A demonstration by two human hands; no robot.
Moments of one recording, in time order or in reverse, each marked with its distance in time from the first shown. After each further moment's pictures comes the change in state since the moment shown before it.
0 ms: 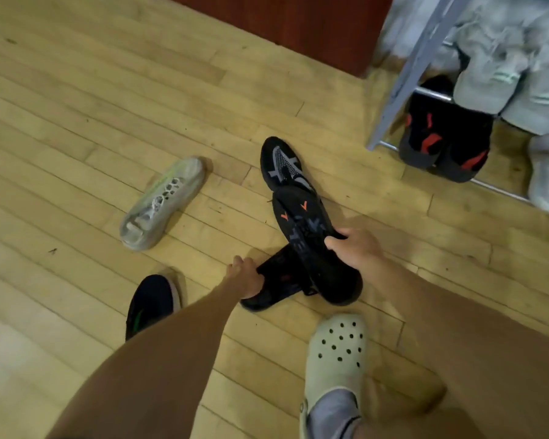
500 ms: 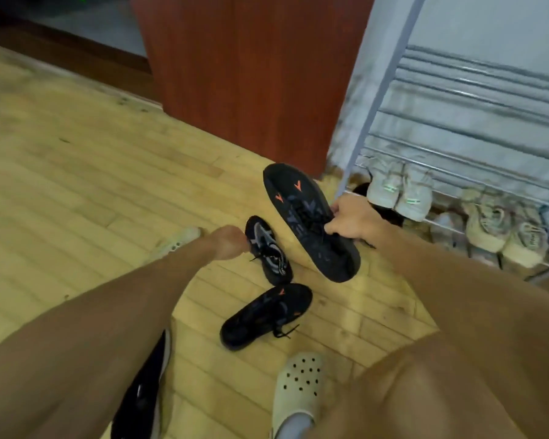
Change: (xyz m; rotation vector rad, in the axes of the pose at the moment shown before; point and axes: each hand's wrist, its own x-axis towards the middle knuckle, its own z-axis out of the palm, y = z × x) left_hand -0.157 0.053 -0.164 -0.255 0.196 0.293; right_hand -0.126 -0.099 -0.166 -0.452 0.235 -0.328
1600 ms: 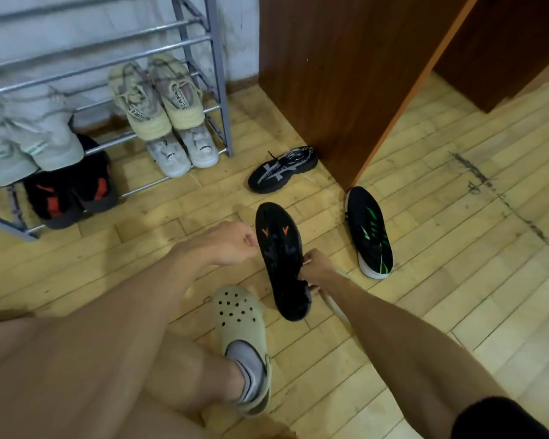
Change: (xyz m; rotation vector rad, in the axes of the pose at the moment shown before) left_hand -0.070 0.307 0.398 0.770 -0.629 0.697; right_hand -0.270 0.419 0.200 1.056 0.160 1.099
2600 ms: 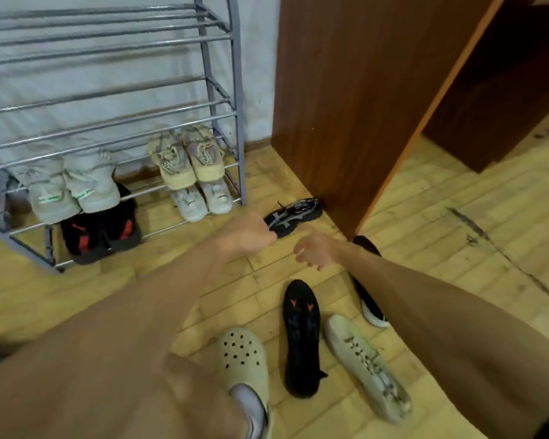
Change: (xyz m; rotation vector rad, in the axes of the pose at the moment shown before) left_hand -0.034 0.054 -0.067 -0.199 0.289 0.025; right_hand -0.061 -0.119 -0.082 -0.527 -0.054 -0.340
